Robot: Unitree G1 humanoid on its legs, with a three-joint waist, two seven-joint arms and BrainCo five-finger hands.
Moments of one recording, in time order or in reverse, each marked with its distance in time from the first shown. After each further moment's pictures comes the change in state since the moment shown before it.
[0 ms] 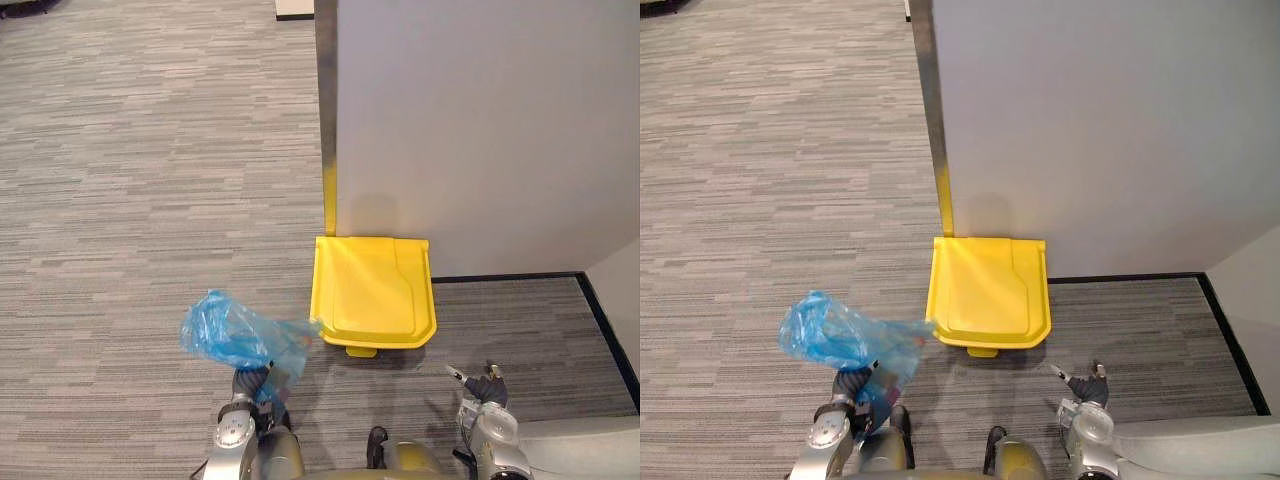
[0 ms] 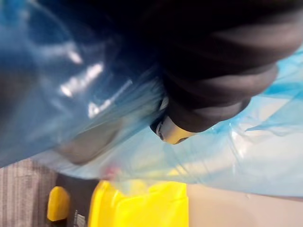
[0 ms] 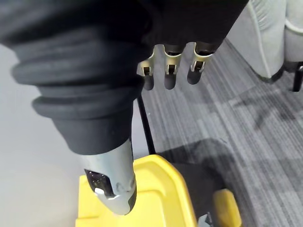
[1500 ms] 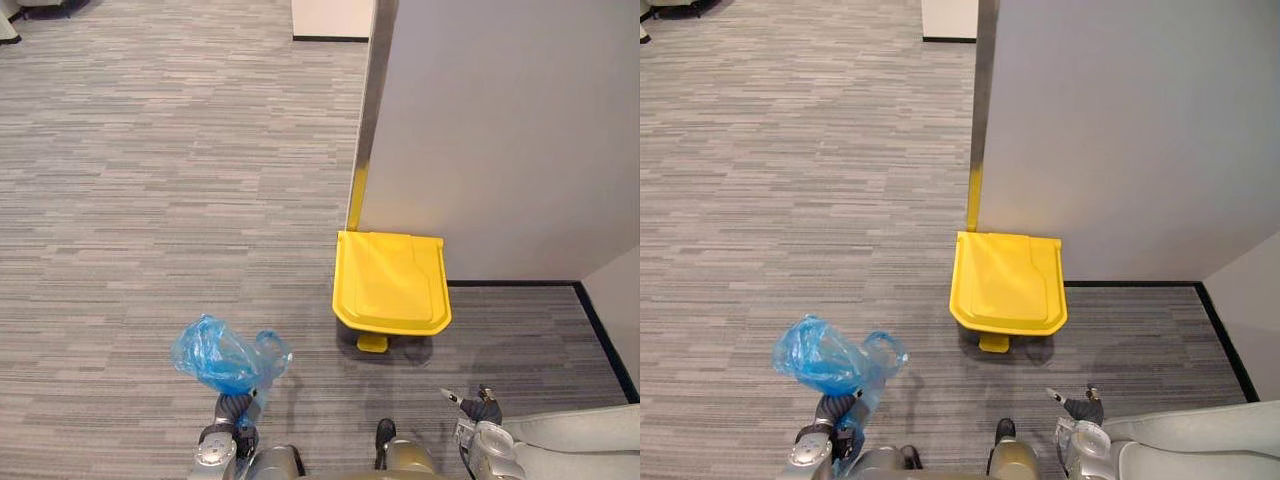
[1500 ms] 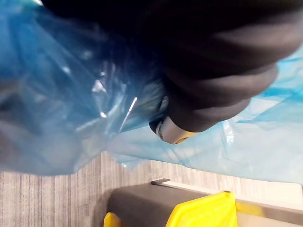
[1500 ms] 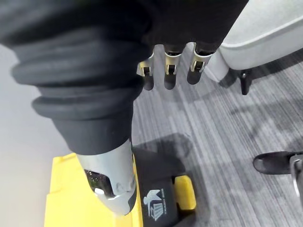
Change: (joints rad) left arm 0.016 0.103 0.011 0.091 0.015 0.011 -0.002; right arm 0.015 -0.001 -0.042 0.085 0.021 0.005 0.033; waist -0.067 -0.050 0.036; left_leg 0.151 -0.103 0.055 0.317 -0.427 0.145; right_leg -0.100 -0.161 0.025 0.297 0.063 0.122
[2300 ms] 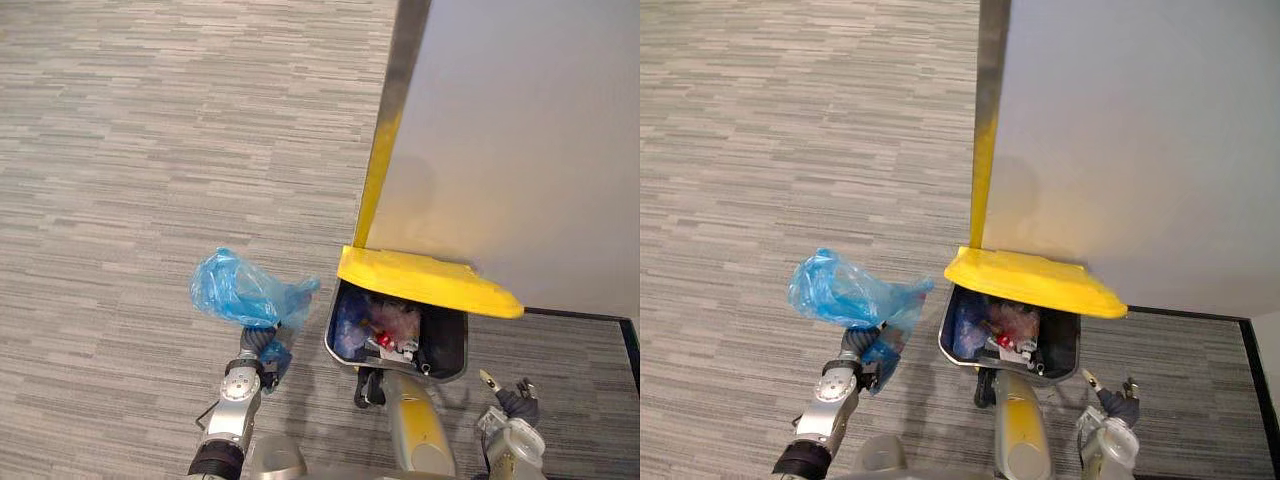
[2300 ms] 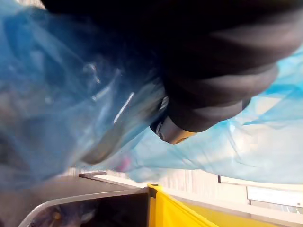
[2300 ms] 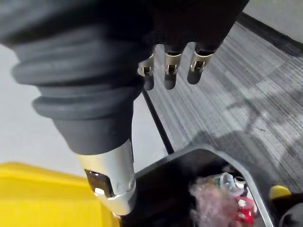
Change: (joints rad) left arm -0.206 -0.065 -0.020 -0.090 0.002 -0.005 -0.005; right arm 0.052 0.062 -0.120 -0.225 0.108 0.000 -0.006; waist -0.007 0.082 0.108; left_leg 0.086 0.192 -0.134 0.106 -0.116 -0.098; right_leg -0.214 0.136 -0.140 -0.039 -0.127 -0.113
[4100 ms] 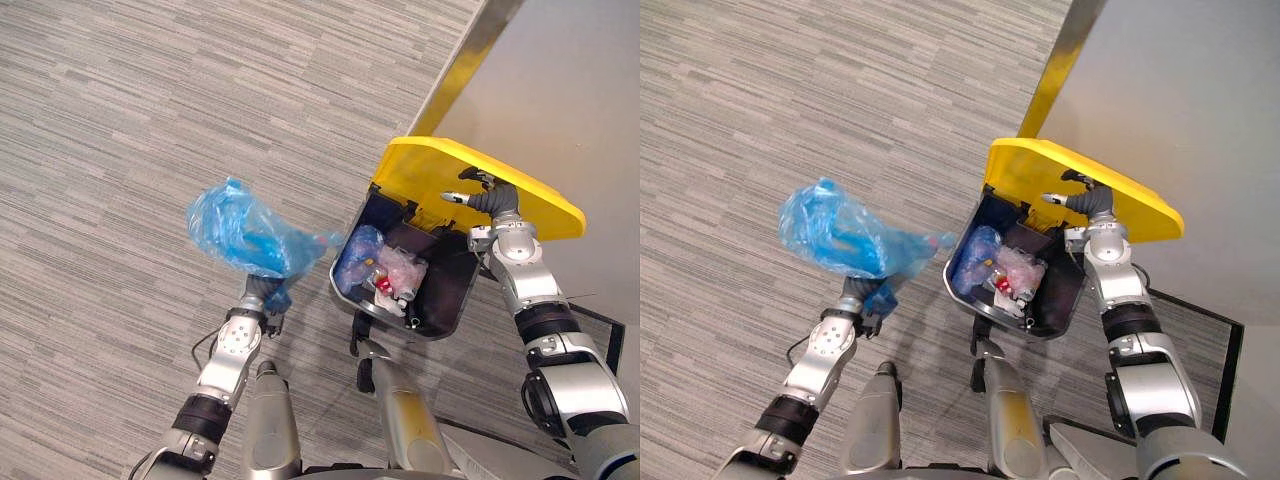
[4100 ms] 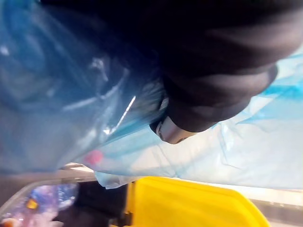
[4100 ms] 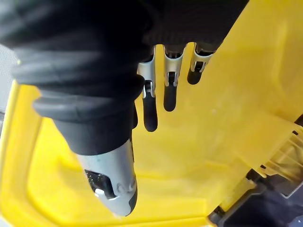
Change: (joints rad) left arm -0.284 0.171 -0.318 -0.227 -0.117 -0.106 0.020; right arm -0.821 -0.476 0.550 0.131 -0.039 -0.007 0.057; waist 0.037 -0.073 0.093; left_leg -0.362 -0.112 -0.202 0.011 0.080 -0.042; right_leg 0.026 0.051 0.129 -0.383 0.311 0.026
